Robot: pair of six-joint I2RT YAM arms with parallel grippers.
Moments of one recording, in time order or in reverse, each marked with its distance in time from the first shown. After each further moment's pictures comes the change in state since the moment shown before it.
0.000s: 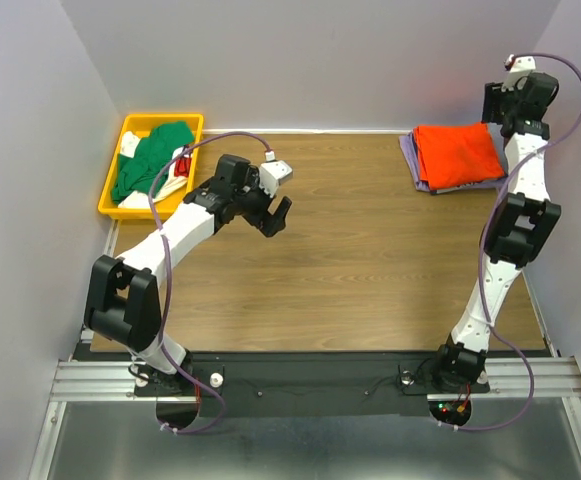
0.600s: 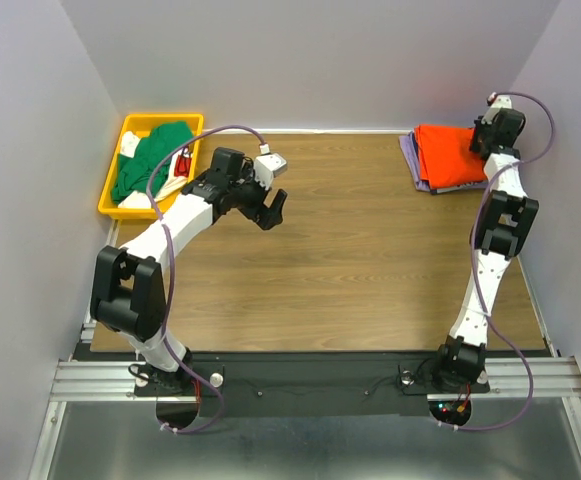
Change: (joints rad) left arm 0.055 0.064 0.073 -0.023 0.067 0.004; right arm 0.000 0.311 0.073 0.097 0.017 0.190
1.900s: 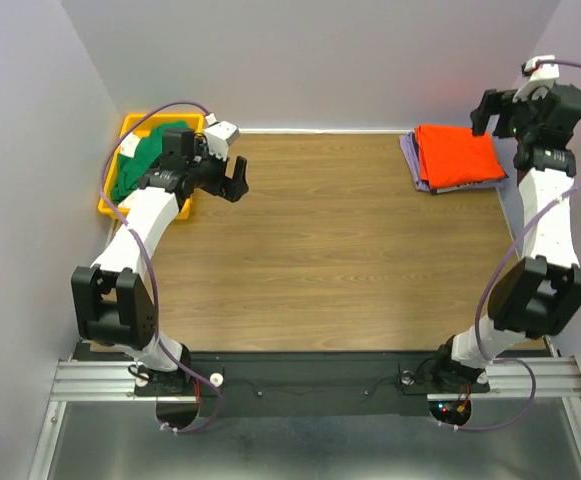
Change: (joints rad) left arm 0.224 -0.061 0.093 -0.048 -0.011 -0.072; right arm 0.015 -0.972 -0.701 0.007 -0.198 -0.010
